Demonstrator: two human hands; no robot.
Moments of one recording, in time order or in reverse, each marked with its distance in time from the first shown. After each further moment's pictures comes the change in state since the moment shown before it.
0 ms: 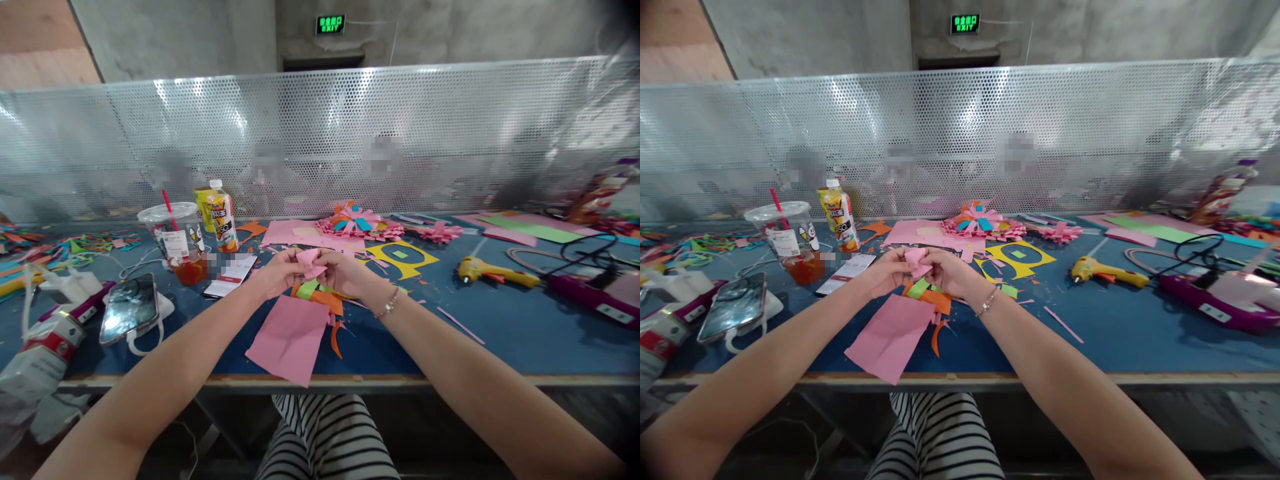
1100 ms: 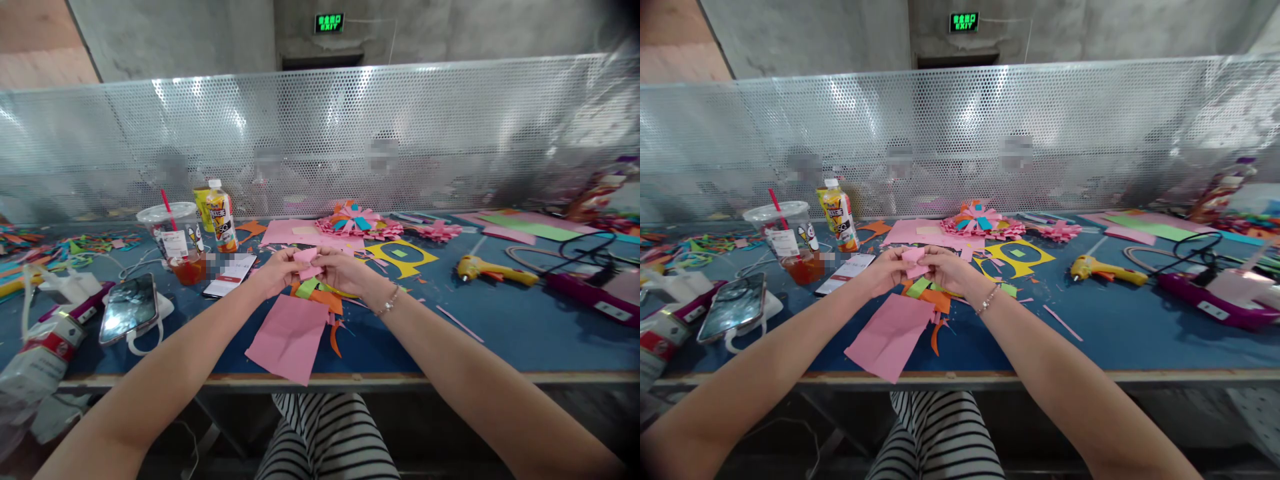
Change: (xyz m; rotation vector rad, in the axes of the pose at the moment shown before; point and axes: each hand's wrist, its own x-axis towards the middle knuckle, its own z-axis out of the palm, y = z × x) left_hand 0.002 -0.002 -0.004 0.008 0.013 0.009; right_hand -0.001 0.000 -0.003 0.012 -0.016 -0.032
